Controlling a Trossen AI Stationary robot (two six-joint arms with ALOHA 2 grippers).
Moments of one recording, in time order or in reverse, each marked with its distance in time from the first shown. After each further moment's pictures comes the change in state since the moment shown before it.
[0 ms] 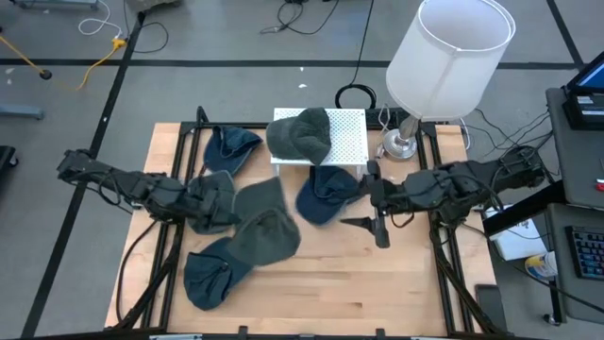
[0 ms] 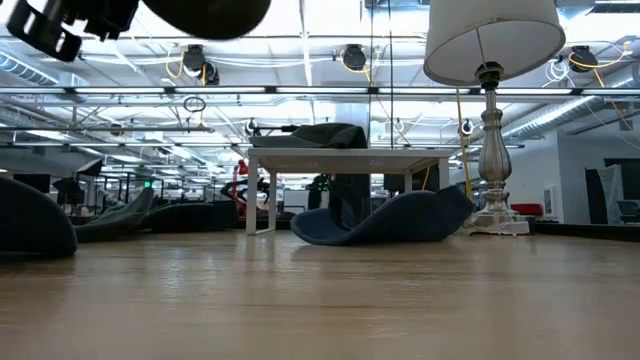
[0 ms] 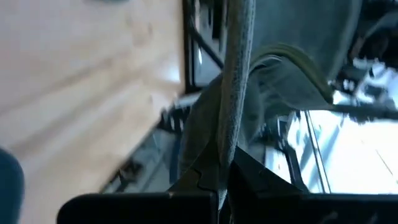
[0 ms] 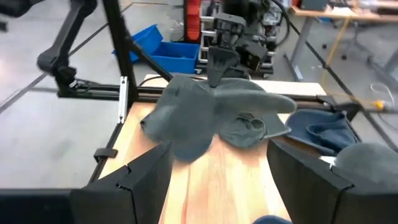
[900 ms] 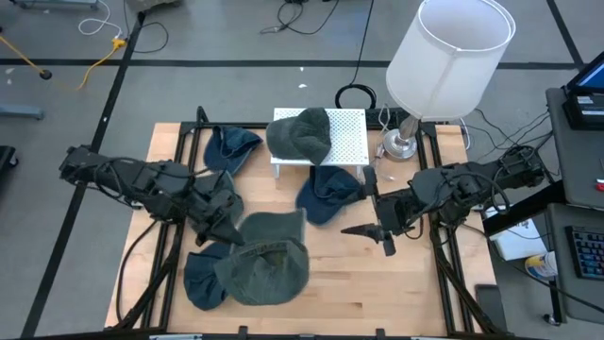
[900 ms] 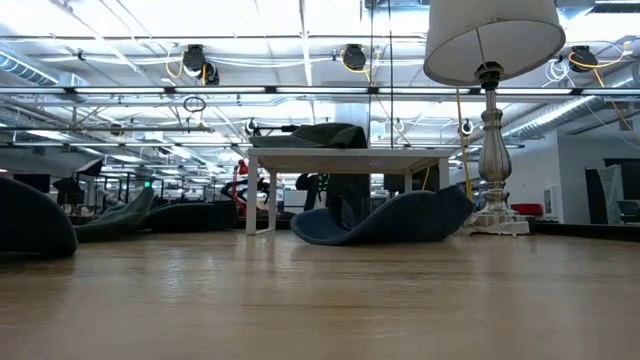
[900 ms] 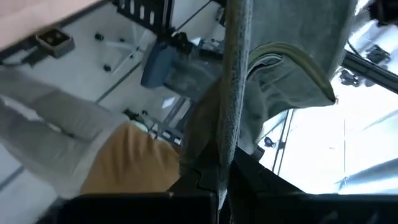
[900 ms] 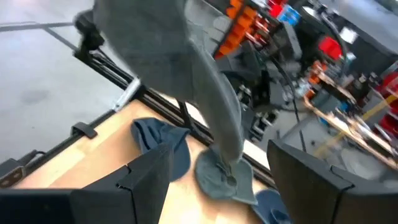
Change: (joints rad) left arm 0.053 0.379 0.492 -0.061 0.431 -0.299; right arm 0.009 0.003 0.000 0.132 -0.130 -0.553
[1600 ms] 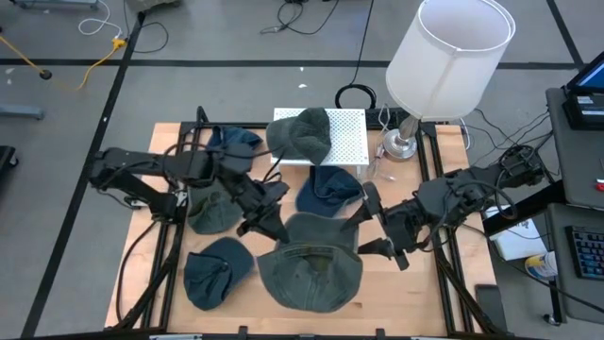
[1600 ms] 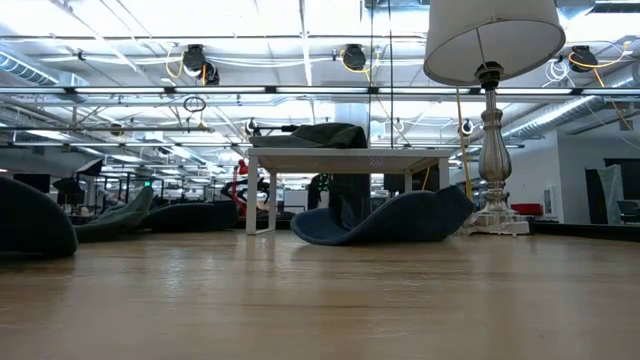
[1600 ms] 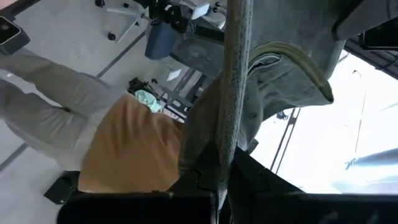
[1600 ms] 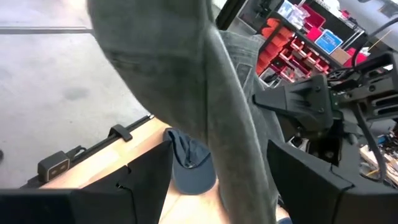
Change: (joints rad) left arm 0.195 0.429 0.392 0.001 0.372 0.058; right arm 0.068 0.000 0.000 -0.016 -0.081 -0.049
